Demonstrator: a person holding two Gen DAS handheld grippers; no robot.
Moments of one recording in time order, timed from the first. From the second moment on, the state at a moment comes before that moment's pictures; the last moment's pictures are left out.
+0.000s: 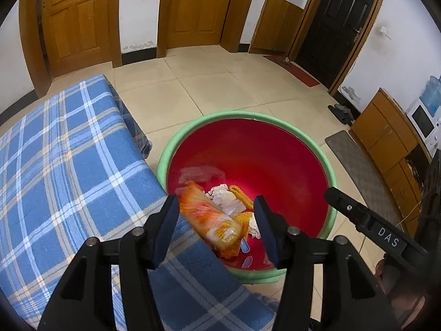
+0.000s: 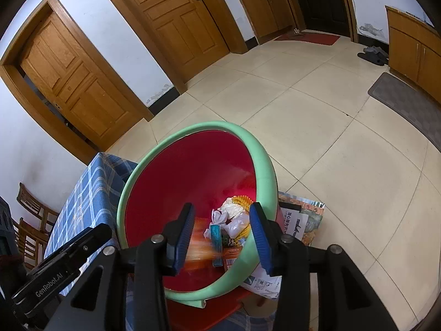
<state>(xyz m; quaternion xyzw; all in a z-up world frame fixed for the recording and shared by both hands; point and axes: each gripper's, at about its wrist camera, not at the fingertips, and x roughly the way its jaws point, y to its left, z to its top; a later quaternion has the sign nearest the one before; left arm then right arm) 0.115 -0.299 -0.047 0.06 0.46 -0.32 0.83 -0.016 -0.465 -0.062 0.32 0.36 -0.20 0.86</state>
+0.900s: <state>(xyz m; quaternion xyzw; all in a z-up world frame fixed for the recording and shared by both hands) 0.104 -0.193 -0.028 0.00 0.46 -0.21 0.86 -0.004 -0.387 -0.023 0.25 0.36 -0.12 0.89</state>
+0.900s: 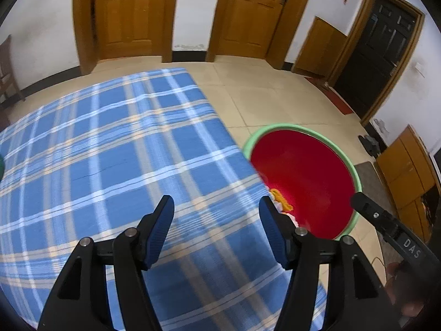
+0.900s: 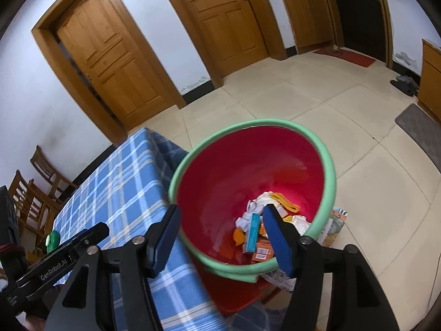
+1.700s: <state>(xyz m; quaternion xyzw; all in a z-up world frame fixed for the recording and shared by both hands) 0.062 -0.082 0.007 -0.04 0.42 -0.08 0.90 -0.020 -0.293 0.020 0.18 0.33 -0.04 0.92</state>
